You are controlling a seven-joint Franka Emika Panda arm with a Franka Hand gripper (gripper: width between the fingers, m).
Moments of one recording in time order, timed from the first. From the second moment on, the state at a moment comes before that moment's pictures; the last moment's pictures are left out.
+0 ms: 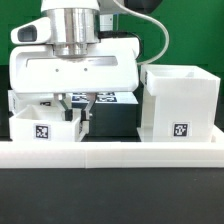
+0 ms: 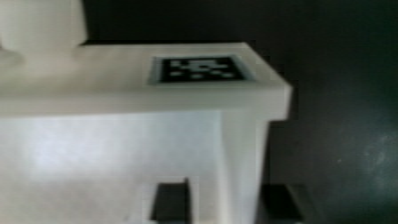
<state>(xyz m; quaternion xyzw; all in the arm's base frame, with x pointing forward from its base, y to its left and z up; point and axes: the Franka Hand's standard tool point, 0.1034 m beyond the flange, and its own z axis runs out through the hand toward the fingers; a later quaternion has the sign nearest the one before) 0.567 -0.068 0.032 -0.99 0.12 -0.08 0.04</state>
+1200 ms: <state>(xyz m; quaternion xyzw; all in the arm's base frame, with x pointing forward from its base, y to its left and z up) 0.559 -0.082 0.027 -0.99 0.13 -0.09 0.02</state>
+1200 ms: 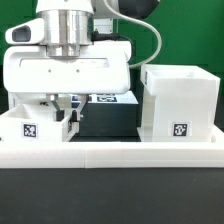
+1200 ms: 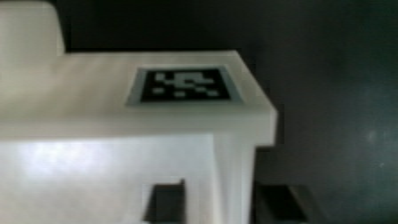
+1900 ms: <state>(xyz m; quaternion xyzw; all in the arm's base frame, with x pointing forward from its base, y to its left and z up) 0.553 -0.085 0.015 -0.98 0.15 -0.09 0.02</state>
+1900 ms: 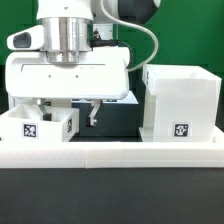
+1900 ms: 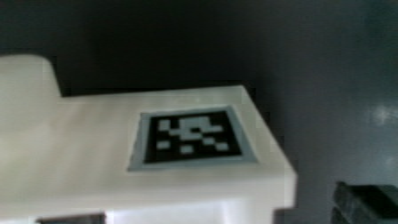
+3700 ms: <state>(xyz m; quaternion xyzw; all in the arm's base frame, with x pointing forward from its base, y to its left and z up) 0.564 -0.092 0.043 -0.99 0.10 -0.11 0.01</state>
